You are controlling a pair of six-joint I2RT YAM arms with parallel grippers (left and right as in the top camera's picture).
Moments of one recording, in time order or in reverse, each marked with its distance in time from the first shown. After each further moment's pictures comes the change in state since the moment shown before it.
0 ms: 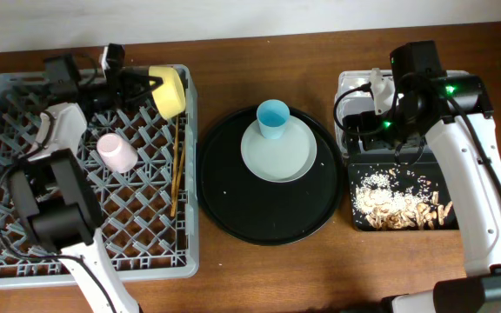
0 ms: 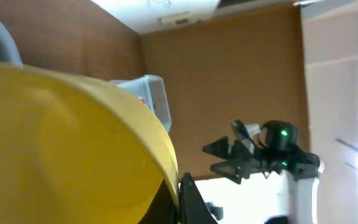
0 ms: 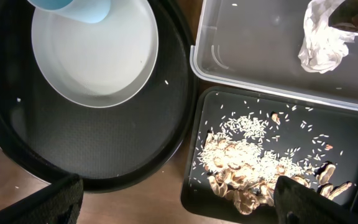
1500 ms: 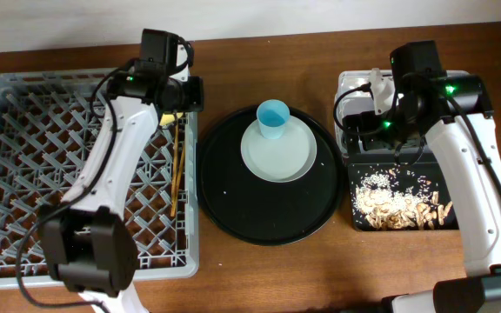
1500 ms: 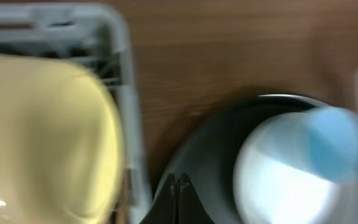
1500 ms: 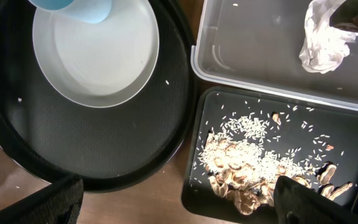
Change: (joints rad) left arm -0.440 -0.352 0.005 -0.523 -1.509 0.350; right arm 0.000 0.000 0.000 0.000 -0.003 0.000
